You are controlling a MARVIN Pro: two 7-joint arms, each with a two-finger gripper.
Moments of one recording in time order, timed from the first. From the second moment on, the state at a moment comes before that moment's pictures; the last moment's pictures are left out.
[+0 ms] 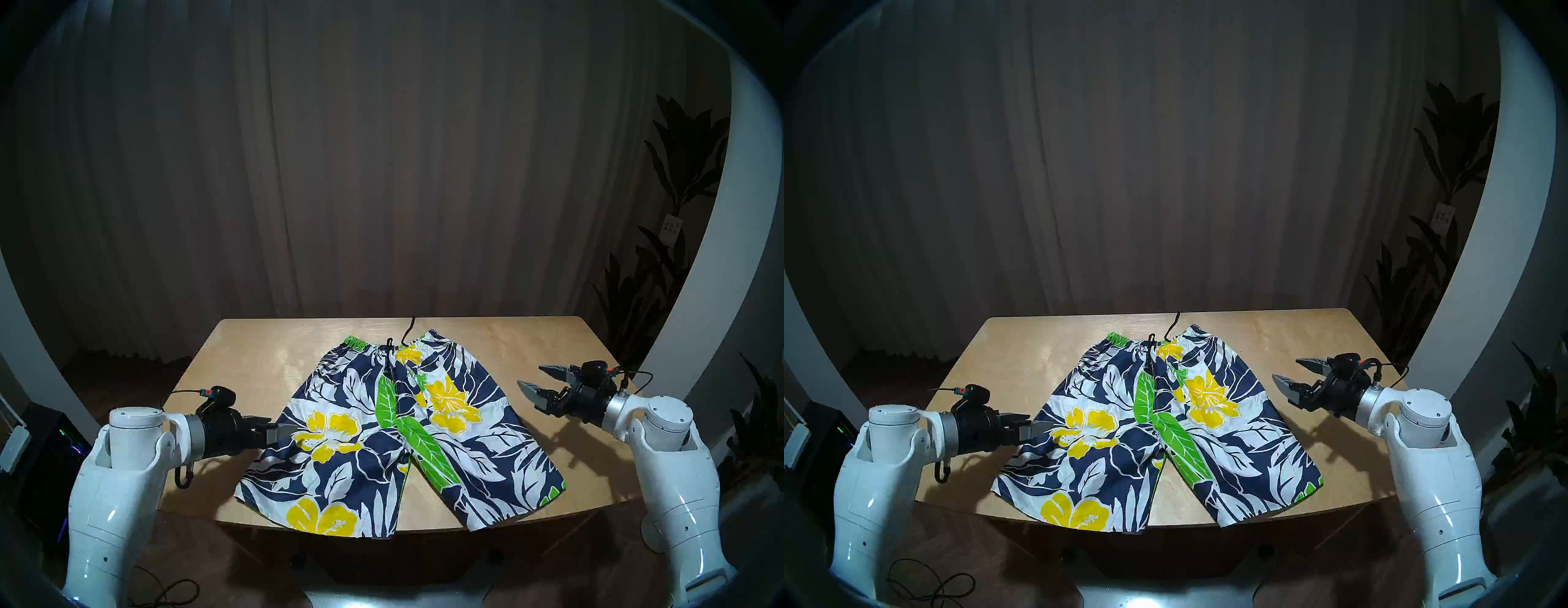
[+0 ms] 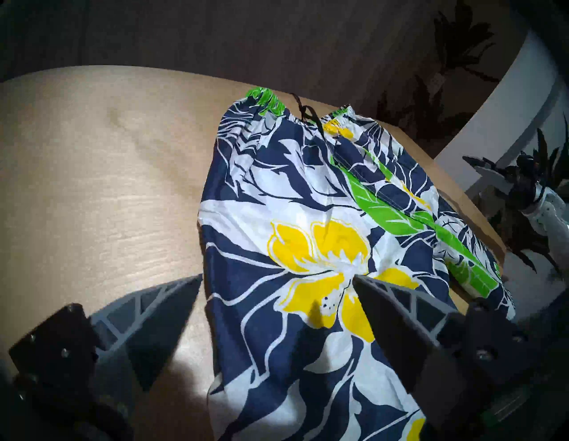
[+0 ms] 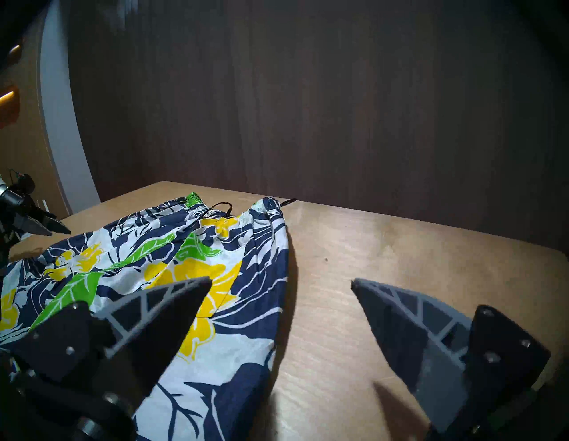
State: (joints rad) left arm 1.75 -1.03 -1.78 -1.68 -0.41 0.78 -0.81; right arm -1.65 -1.11 1.83 -1.52 0.34 0.22 0.87
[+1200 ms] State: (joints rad) left arm 1.41 -0.97 -1.48 -1.41 -0.36 0.84 -0.76; right arm -1.71 -1.20 1.91 -1.46 0.41 0.11 0.92
